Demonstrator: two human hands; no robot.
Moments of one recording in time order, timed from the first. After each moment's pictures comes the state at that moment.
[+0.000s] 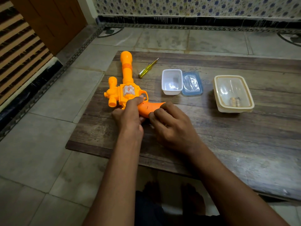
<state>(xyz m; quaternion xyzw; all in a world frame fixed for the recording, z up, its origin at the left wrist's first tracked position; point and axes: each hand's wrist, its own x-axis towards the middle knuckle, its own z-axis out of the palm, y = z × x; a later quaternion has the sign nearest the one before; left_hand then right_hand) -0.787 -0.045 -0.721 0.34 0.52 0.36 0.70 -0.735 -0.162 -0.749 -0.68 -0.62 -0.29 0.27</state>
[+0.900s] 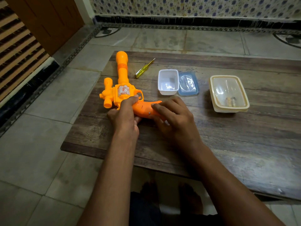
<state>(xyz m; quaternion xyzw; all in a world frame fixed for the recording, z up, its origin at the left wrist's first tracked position) -0.787 -0.044 -0.719 0.31 0.49 0.36 0.73 -0.722 -0.169 -0.751 -0.73 -0.53 -0.19 0.38</state>
